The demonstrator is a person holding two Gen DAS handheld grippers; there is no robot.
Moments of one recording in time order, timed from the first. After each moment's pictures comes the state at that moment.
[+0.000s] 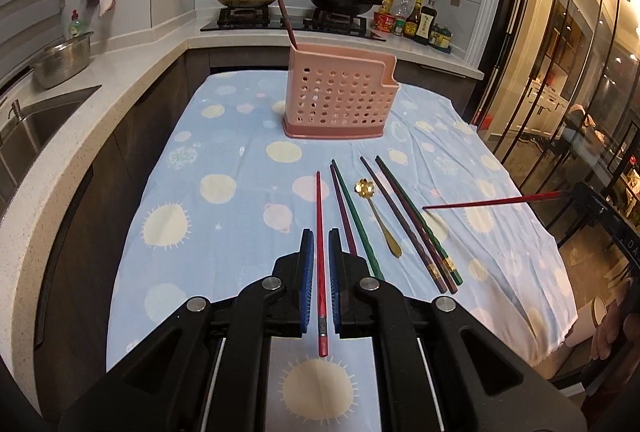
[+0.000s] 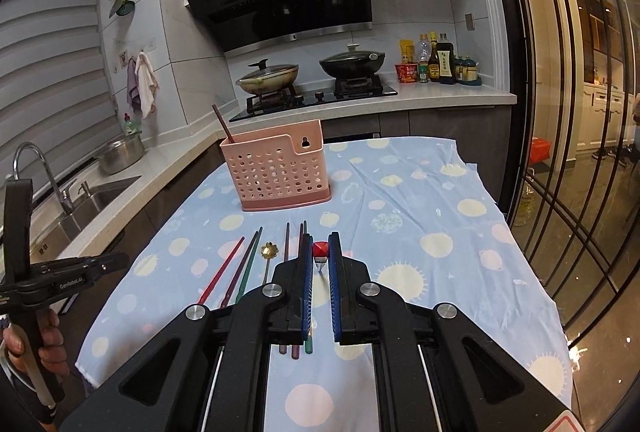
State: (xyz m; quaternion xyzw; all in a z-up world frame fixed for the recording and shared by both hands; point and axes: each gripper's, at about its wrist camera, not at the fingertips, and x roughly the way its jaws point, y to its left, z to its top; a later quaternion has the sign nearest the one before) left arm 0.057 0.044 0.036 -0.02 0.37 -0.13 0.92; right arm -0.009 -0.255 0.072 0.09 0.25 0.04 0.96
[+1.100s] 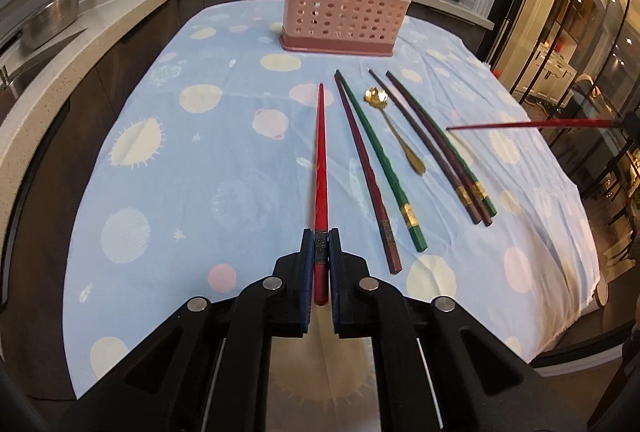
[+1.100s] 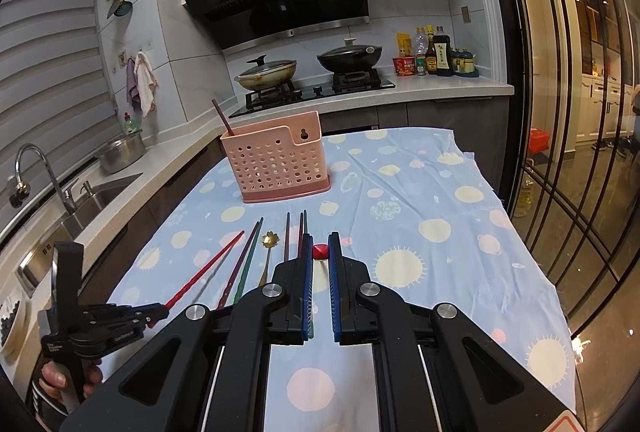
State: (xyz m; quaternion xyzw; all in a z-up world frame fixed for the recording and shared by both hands) left arm 0.054 0.040 -0.025 -0.01 0.44 -0.14 0.89; right arm -0.021 -0.257 0.069 0.09 0.26 0.04 0.96
